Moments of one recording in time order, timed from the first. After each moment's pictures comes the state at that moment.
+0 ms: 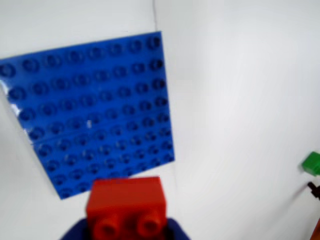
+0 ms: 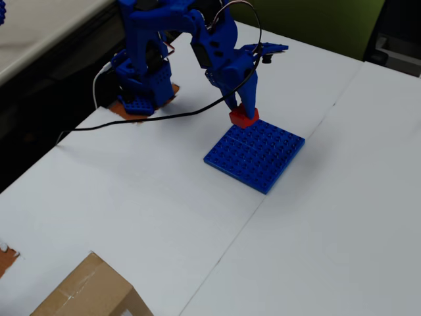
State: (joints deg) arm 0.3 87.5 63.3 86.4 -174.3
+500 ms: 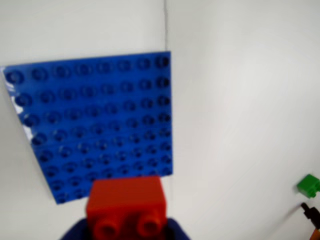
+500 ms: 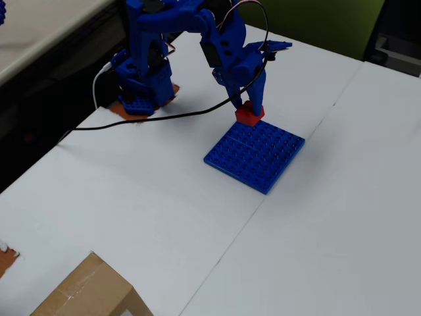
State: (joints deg) arm -2.1 83.1 57.3 89.3 -176.4
